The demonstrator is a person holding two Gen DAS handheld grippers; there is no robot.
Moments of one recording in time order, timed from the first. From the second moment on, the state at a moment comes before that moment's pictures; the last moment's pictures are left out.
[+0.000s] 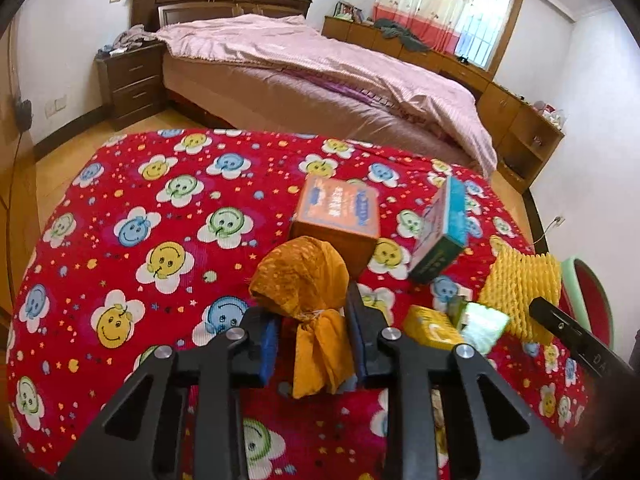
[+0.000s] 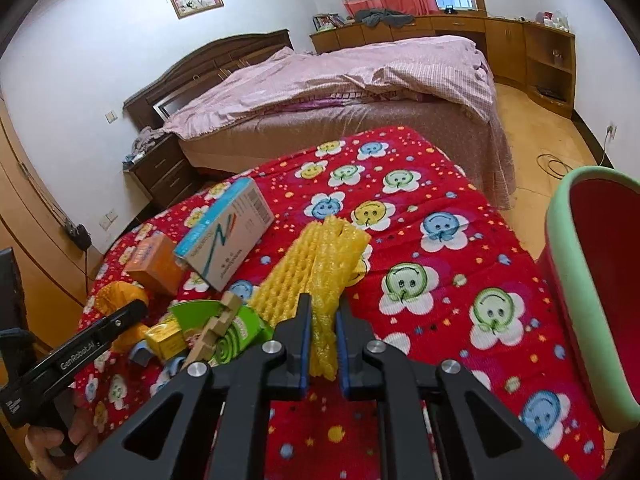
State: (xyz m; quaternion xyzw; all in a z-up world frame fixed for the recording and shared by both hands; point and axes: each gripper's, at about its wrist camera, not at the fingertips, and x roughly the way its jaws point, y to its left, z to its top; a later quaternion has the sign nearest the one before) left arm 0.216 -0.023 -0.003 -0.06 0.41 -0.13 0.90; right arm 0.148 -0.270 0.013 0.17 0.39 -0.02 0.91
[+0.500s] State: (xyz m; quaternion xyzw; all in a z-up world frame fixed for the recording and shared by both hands) left arm 0.158 -0.044 0.049 -0.06 0.37 -0.18 0.91; right arm 0.071 -0.291 0.062 0.18 0.32 -0.03 0.93
